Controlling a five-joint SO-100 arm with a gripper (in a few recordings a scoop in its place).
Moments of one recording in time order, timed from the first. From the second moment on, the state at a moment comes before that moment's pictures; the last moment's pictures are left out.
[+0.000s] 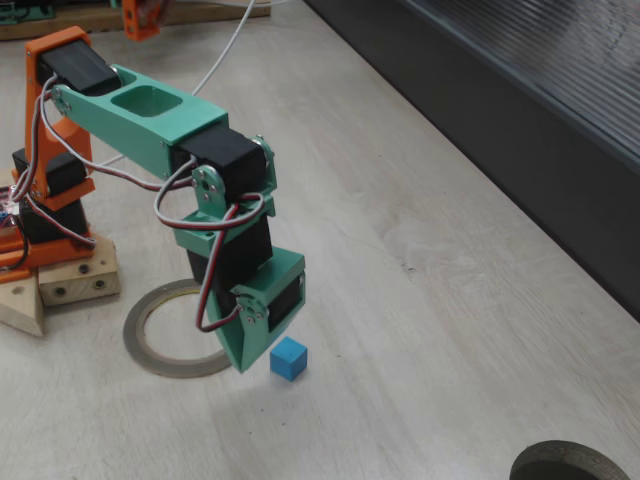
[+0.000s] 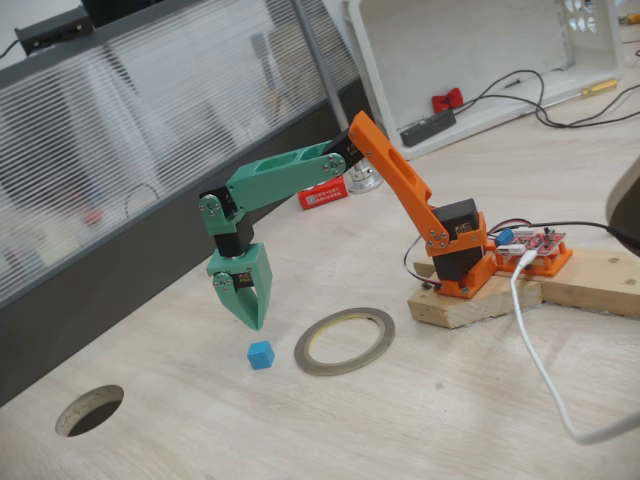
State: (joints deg) arm 53.5 70.6 73.8 77.7 85.3
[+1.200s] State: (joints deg) arm 53.5 70.6 73.8 77.7 85.3
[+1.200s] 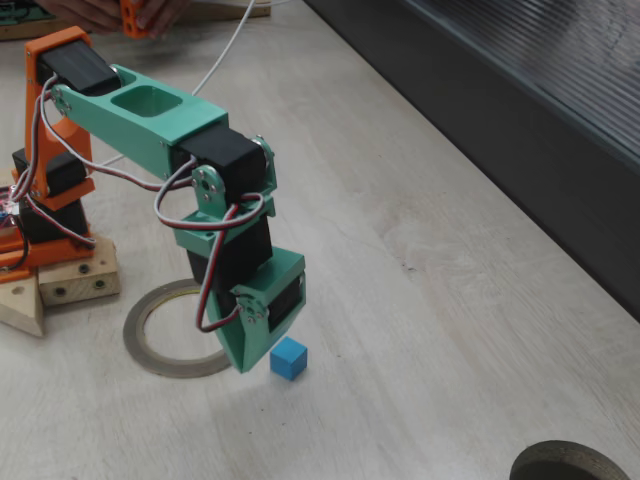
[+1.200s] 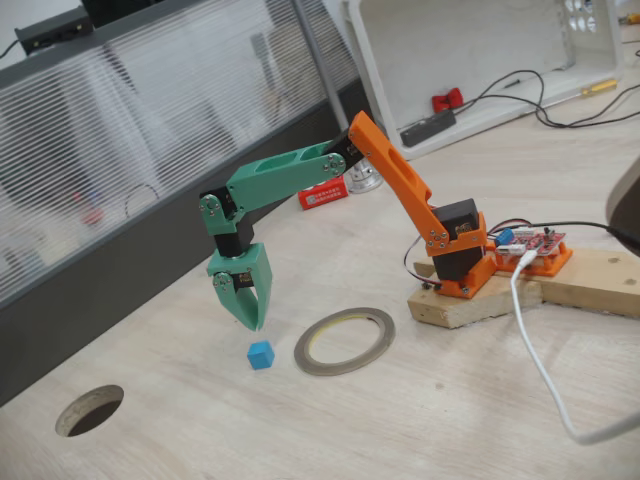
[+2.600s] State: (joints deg) arm 48.9 70.6 73.7 83.5 85.3
